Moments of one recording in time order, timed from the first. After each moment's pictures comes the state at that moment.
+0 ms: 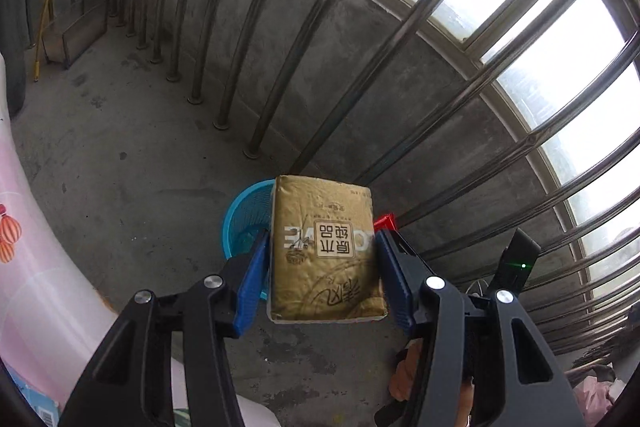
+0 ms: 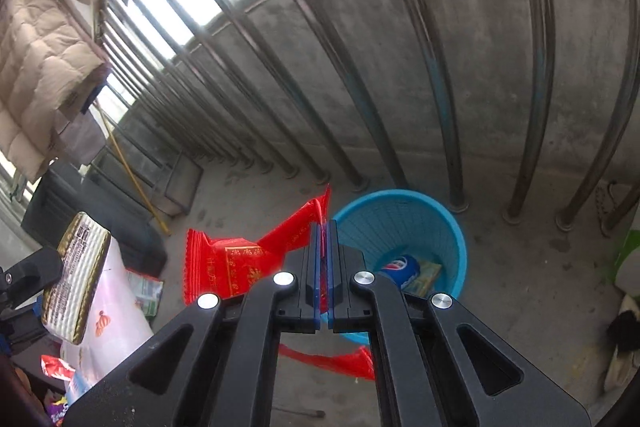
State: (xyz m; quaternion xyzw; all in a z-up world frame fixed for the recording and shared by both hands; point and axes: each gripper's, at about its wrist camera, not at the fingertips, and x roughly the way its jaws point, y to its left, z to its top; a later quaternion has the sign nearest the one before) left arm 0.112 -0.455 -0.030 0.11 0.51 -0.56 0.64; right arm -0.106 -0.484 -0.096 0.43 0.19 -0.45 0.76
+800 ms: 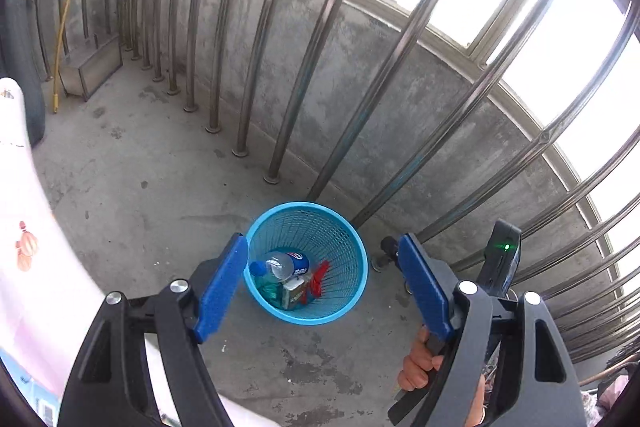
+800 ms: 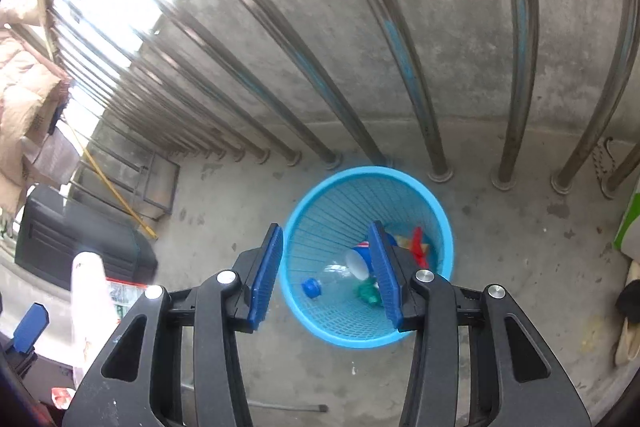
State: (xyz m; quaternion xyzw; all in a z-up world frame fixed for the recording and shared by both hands) left arm 0.087 -0.422 -0.005 0.12 0.44 -0.55 0.70; right arm -0.115 -0.501 -0.105 0.46 0.20 -0.43 0.75
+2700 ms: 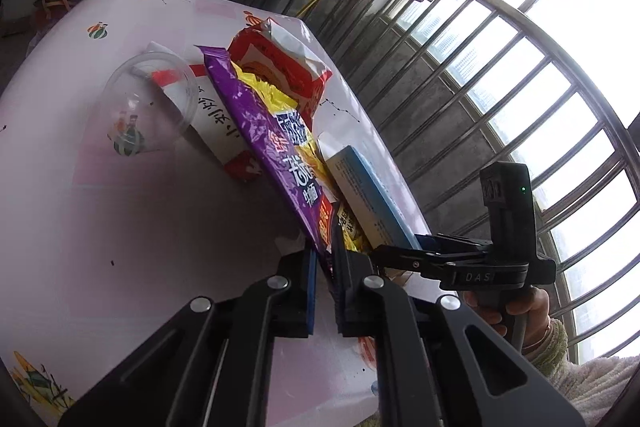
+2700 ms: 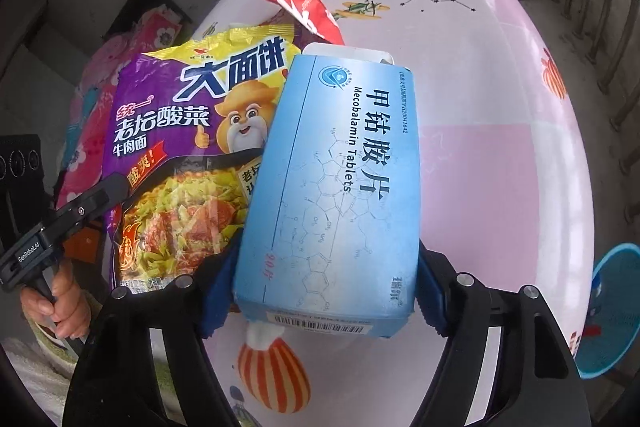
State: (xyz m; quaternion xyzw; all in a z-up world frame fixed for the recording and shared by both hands) left arm 0.168 0.029 -0.008 -0.14 0.46 -0.34 0.81; right arm 0.123 -0.190 -0.044 0.15 0.54 0.13 0.82
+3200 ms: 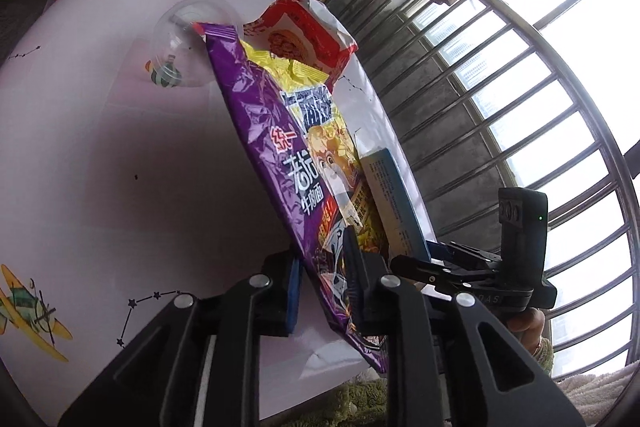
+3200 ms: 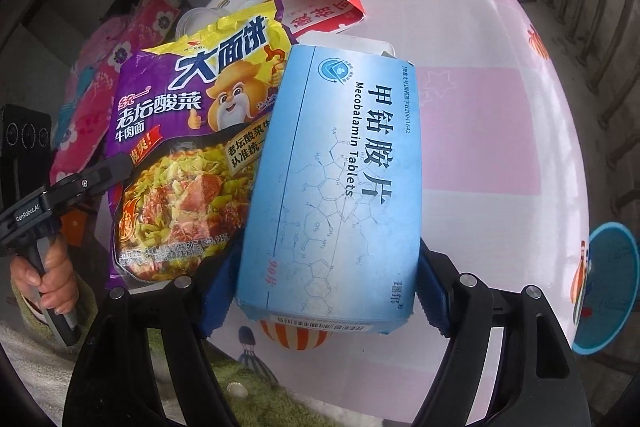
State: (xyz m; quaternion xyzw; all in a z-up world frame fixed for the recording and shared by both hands) left arm 0.143 0.060 -0.025 -0.19 0.49 -0.31 0.79; right arm 0.087 -0.160 -0.040 0.12 0.55 0.11 0.82
